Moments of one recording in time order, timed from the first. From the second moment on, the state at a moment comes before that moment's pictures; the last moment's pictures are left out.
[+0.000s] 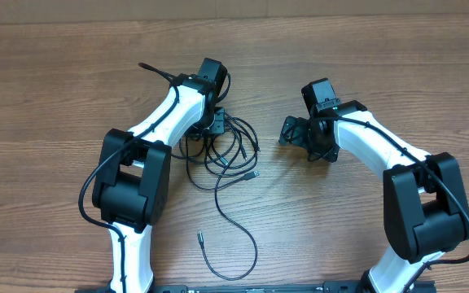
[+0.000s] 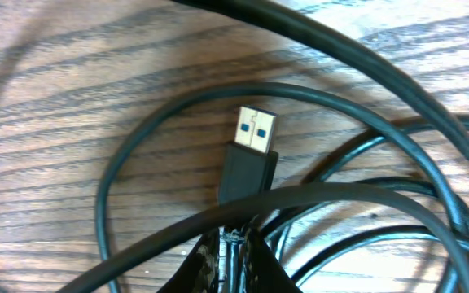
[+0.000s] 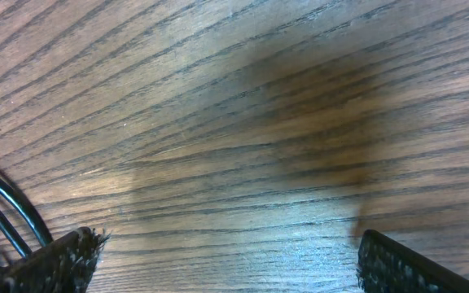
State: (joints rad) left arm -0.36 2.15 1.58 -0.88 -0.08 -0.36; right arm 0.29 1.87 1.18 -0.66 -0.09 0.62
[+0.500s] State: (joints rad) left arm -0.36 2.15 1.57 -0.85 -0.12 -0.36; right arm 0.29 1.87 1.18 -0.66 -0.09 0.62
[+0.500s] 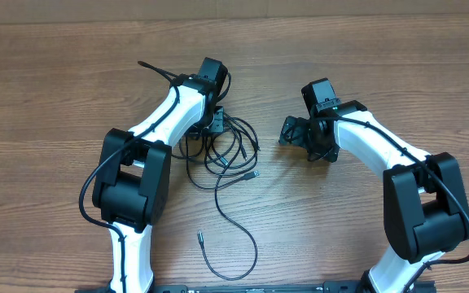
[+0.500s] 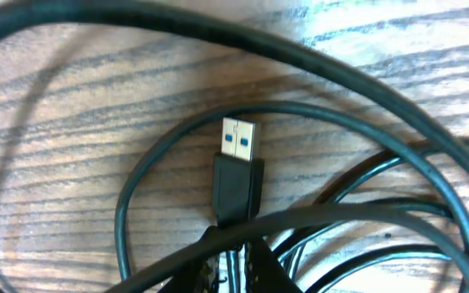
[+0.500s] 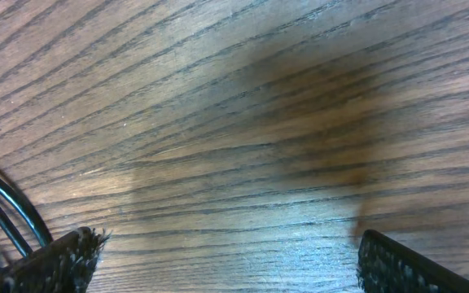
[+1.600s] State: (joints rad) left arm -0.34 1.83 1.50 -0.82 0.18 -0.32; right arm 0.29 1.87 1.18 -0.66 -0.09 0.62
